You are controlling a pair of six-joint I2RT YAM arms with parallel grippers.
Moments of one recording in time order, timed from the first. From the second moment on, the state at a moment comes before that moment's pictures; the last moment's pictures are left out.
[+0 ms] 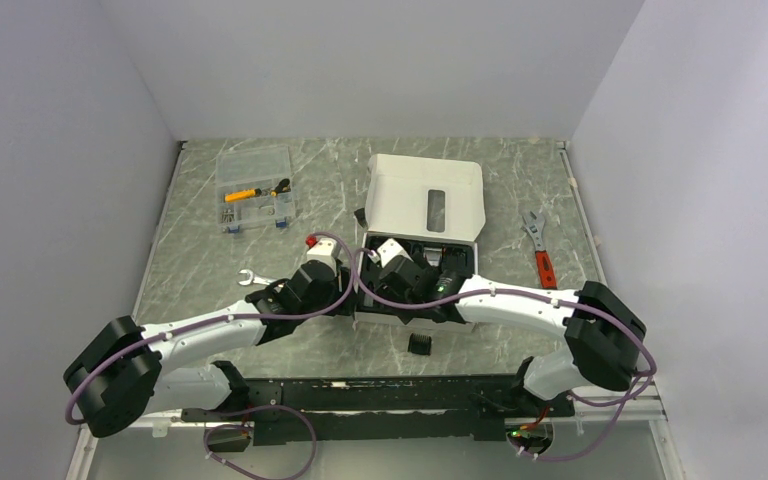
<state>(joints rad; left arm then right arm) -0.85 1.18 0.51 -0.03 -0.23 -0.63 1.02 1.44 0.85 -0.43 0.42 0.14</state>
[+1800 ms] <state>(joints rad) -0.85 1.18 0.50 -0.04 -0.24 -0.63 1.01 1.37 0.77 -0.28 0.41 0.16</state>
